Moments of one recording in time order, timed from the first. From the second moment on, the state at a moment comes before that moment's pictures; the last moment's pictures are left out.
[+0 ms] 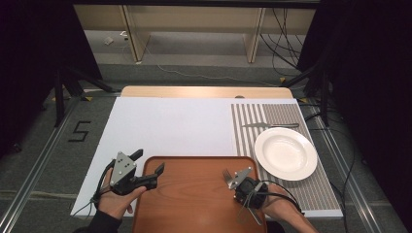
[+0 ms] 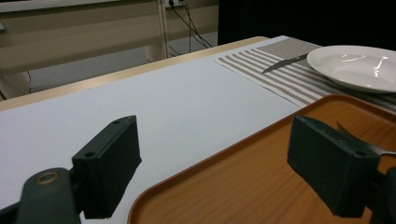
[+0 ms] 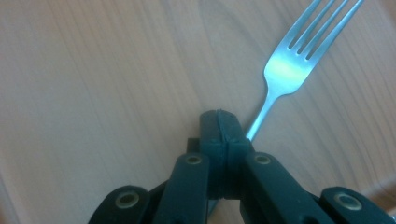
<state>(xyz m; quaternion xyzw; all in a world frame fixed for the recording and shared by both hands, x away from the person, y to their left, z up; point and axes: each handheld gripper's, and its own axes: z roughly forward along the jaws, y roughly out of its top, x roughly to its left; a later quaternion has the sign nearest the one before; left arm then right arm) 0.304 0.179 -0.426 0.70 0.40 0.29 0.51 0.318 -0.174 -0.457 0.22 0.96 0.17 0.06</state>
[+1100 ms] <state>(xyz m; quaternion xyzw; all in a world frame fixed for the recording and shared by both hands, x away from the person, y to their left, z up) 0.304 0.179 -0.426 0.70 0.40 0.29 0.51 0.323 -0.189 -0.454 0.24 0.96 0.14 0.07</state>
